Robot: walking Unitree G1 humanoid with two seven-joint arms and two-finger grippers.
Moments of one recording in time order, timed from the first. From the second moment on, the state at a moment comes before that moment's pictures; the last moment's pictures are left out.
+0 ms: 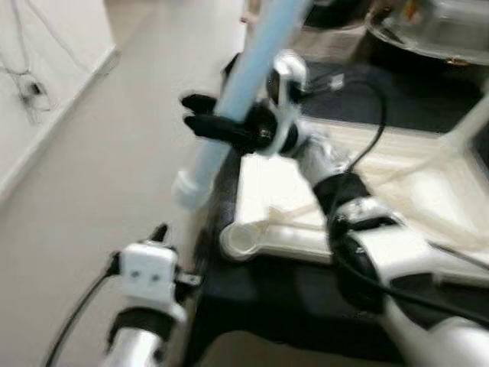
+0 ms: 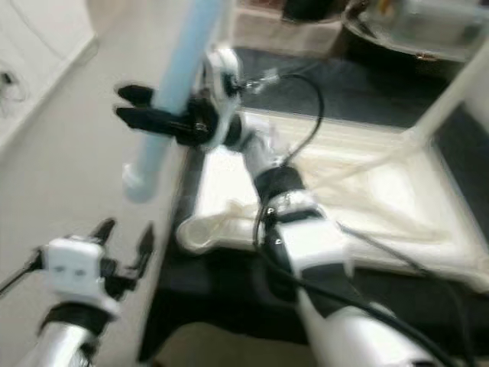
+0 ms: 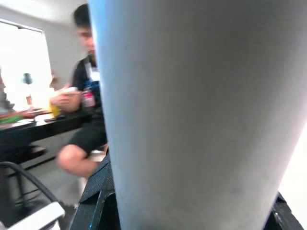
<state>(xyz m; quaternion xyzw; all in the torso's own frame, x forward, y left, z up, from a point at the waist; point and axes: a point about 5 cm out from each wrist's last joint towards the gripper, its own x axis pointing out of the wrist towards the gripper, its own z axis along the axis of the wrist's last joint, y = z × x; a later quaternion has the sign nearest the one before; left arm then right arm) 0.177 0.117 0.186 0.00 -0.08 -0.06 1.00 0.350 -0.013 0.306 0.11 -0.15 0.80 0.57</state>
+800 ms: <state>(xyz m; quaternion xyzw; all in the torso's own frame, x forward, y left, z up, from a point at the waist) 0.144 0.100 0.182 -0.06 -0.03 -0.11 0.99 0.359 -0.024 0.301 0.02 -0.12 0.79 0.60</state>
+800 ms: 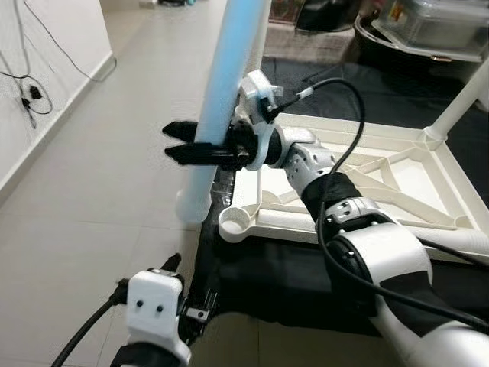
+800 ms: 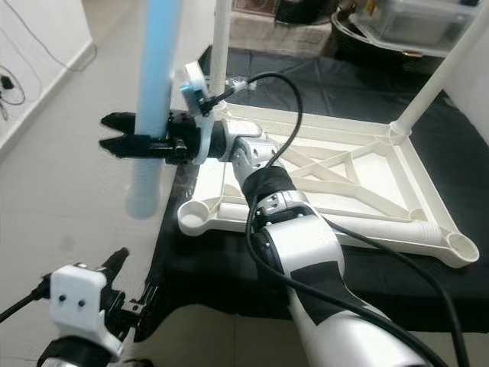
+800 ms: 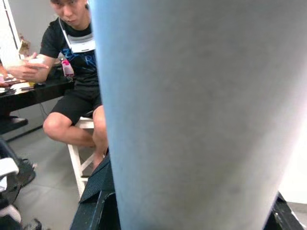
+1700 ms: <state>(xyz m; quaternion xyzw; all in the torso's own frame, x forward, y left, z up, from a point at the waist) 0.114 0.095 0.188 -0.07 -0.01 -0.15 0.99 0.360 -0.044 0.348 -0.08 -0.13 0.78 0.60</state>
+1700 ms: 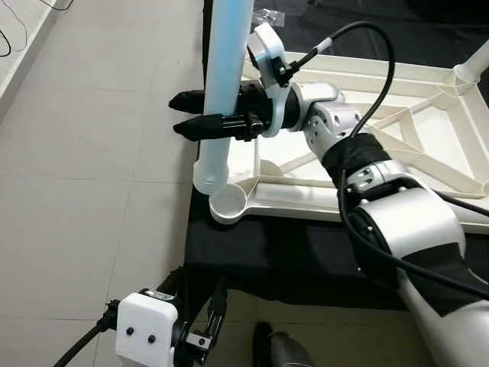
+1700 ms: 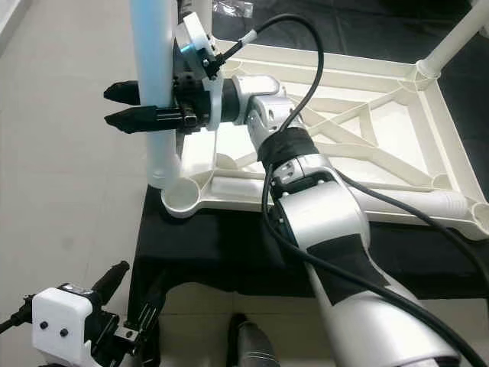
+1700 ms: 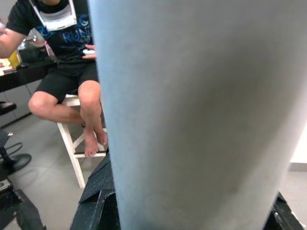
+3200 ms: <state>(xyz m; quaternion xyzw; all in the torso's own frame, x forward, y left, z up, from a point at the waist) 0.105 0.092 0.171 0.04 0.02 -0.23 0.97 0.342 -0.051 0.329 -0.12 -0.11 0.83 0.54</state>
